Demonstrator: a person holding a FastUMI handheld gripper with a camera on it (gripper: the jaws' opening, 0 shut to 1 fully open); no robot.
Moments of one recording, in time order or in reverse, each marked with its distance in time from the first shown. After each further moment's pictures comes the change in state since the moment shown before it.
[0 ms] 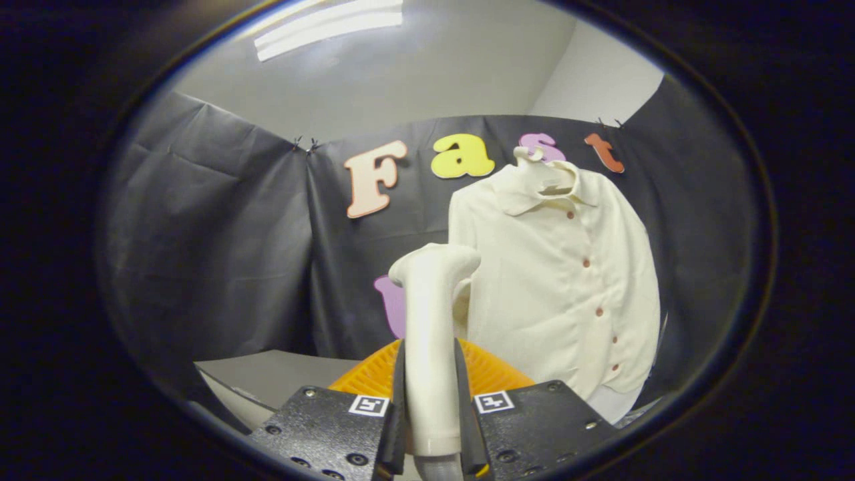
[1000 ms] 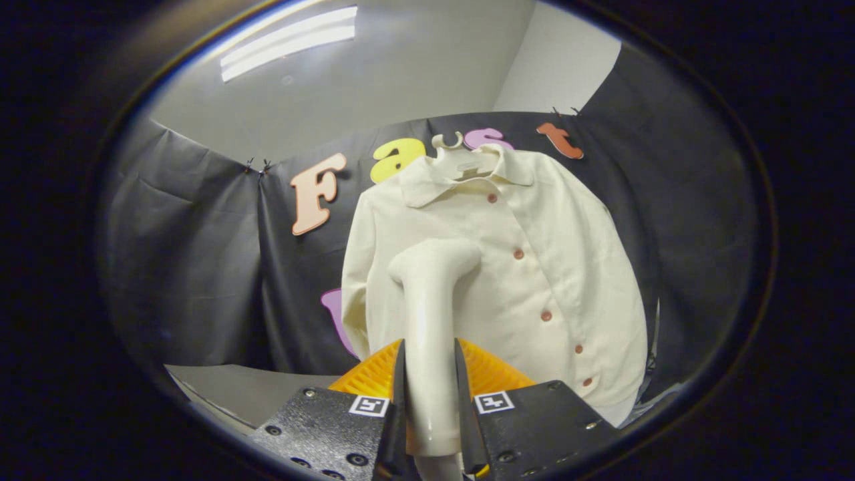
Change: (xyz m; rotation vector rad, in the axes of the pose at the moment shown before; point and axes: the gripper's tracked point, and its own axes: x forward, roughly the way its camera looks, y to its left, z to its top) arm 0.034 -0.110 -0.041 0.095 -0.036 -0.087
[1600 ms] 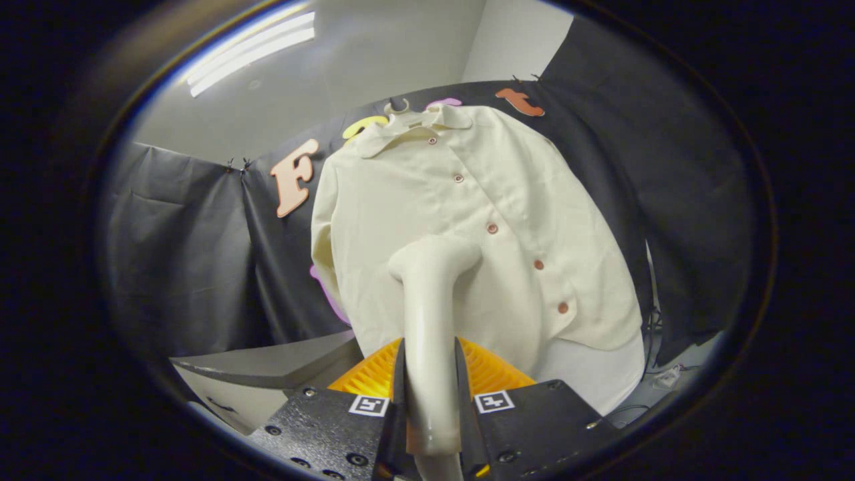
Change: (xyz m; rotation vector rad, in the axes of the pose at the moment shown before) arm -0.054 -0.049 -0.098 0.118 0.112 -0.035
